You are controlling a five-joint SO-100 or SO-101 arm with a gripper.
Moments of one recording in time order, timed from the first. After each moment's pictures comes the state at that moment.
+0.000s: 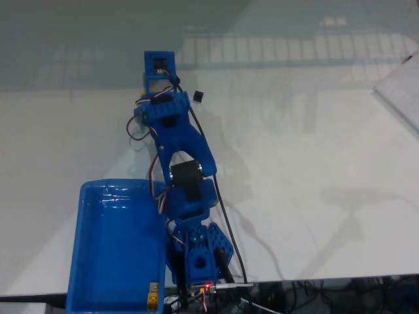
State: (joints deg) arm -10.9 98.8 119.1 40.7 -72.3
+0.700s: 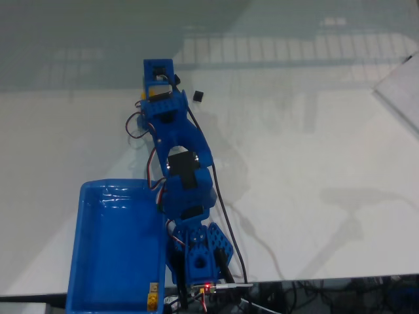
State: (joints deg) arm -11.2 93.7 117.8 43.2 -73.2
